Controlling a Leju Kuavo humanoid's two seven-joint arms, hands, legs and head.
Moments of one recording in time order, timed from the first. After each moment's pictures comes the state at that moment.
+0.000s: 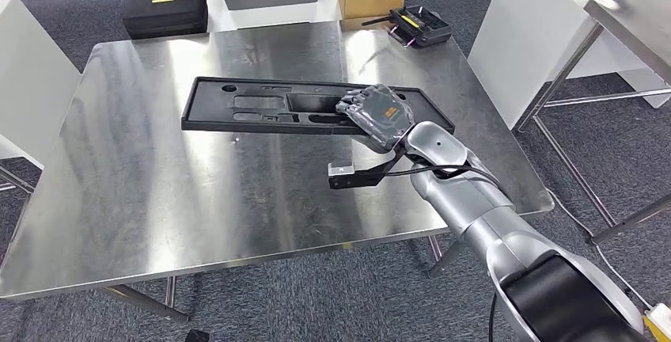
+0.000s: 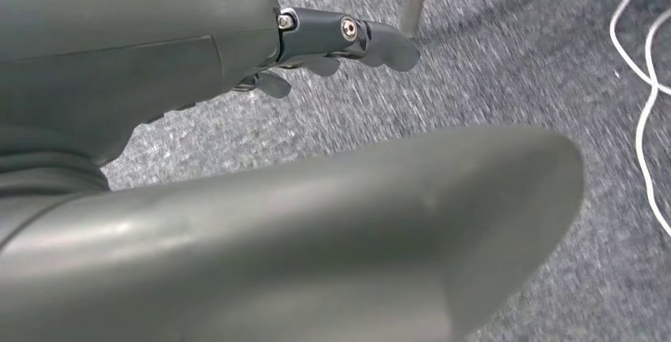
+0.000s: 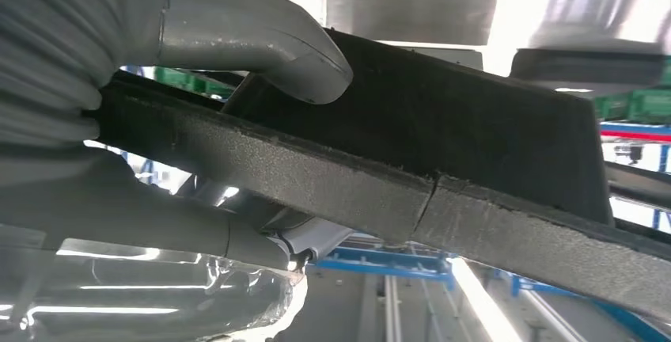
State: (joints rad) left arm -0.14 -0.14 0.68 -0.21 -0.76 0.20 -0.52; right arm -0.98 0.01 0.77 -0.62 1.07 -0.43 -0.42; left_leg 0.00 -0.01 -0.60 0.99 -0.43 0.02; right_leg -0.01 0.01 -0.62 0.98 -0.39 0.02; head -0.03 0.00
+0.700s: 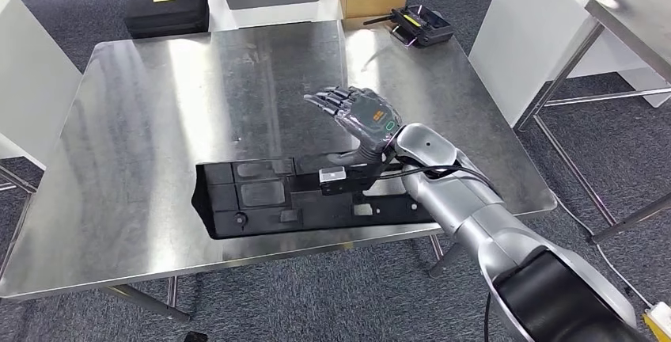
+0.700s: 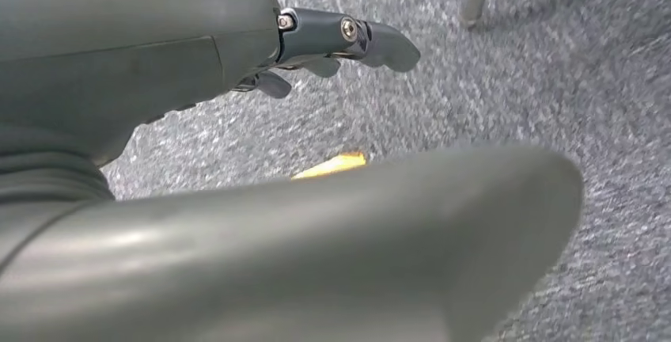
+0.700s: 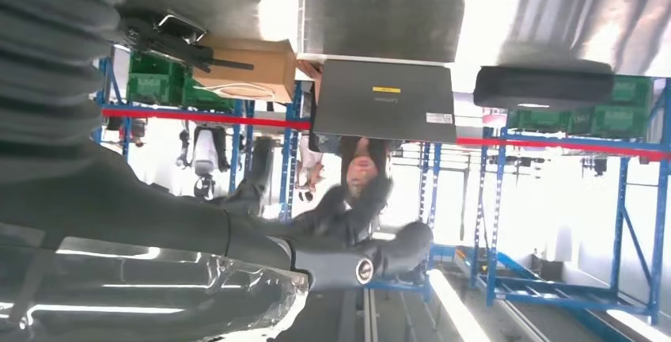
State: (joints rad) left arm -0.13 -0.14 0.71 -0.21 -0.75 0.19 -0.38; right arm -1.00 0.04 0.84 -0.58 1.00 -0.42 -0.44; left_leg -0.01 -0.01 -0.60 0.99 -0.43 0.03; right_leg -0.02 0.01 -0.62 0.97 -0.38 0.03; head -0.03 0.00
